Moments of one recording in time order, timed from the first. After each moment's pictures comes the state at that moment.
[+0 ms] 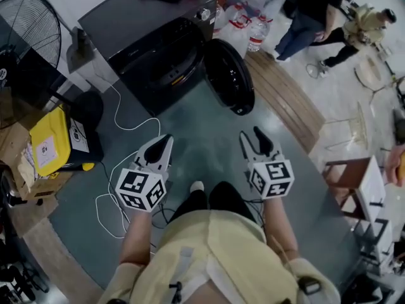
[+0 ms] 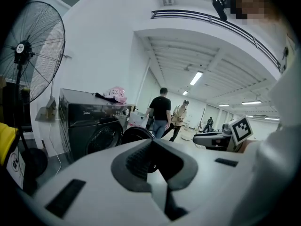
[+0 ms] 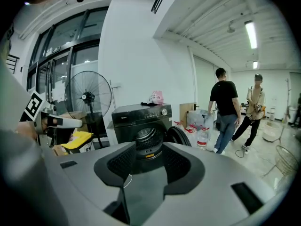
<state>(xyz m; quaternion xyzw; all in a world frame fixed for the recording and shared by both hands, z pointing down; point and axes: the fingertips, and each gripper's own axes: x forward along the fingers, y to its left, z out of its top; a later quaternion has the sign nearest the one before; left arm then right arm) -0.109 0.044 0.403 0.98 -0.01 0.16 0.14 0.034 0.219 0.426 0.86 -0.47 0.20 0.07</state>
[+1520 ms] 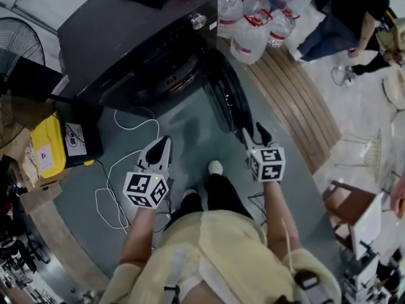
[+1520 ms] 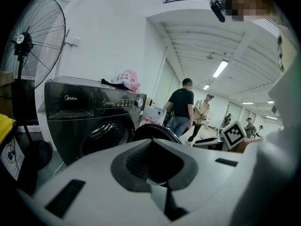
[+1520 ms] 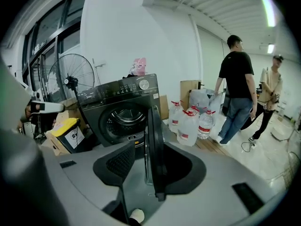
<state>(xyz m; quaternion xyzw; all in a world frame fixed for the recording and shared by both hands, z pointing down) 0.104 -0.015 0.496 0.96 -0.12 0.21 0.16 0.304 0.162 0.581 0.81 -0.48 0.32 0.13</state>
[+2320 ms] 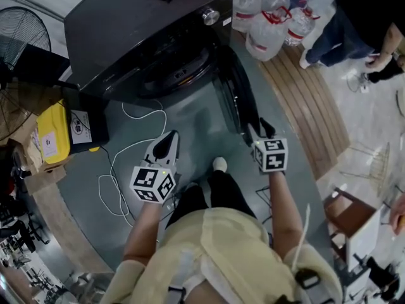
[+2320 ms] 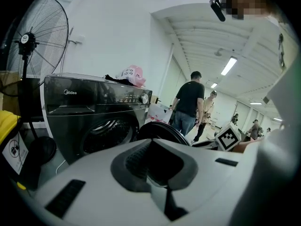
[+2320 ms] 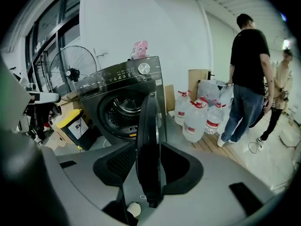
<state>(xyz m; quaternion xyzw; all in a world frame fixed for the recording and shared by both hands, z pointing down) 0.132 -0.025 0.516 0.95 -0.15 0.23 0.17 0.341 0.133 0.636 0.76 -0.51 0.36 0.17</state>
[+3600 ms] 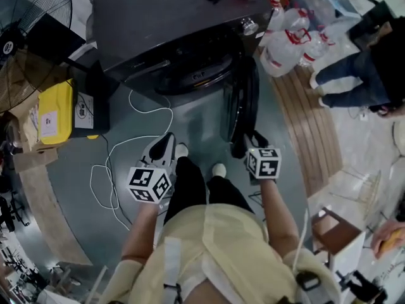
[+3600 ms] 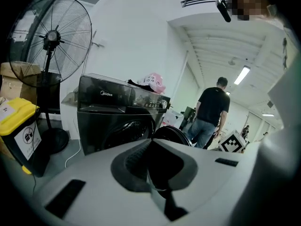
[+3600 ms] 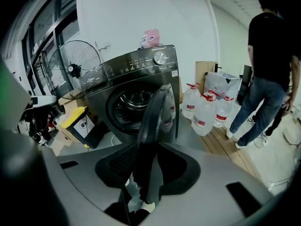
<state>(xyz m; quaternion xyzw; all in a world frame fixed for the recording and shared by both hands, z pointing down) 0.054 -0.075 0.518 0.93 -0.22 0.20 0.22 0.274 0.084 0.646 0.73 -0.52 0.40 0.18</state>
